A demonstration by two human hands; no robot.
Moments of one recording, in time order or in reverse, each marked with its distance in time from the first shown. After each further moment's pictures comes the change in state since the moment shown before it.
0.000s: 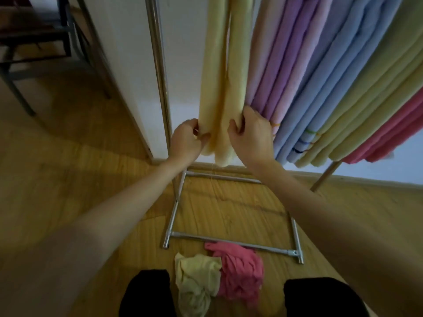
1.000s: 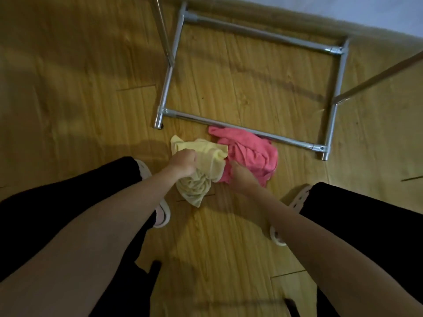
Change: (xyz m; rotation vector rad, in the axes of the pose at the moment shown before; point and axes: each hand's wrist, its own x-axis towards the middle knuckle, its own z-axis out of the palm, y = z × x) left_hand -0.278 -0.283 0.201 0.384 -1.021 -0.607; right_hand -0.404 0.203 0.182 0.023 -1.364 0.503
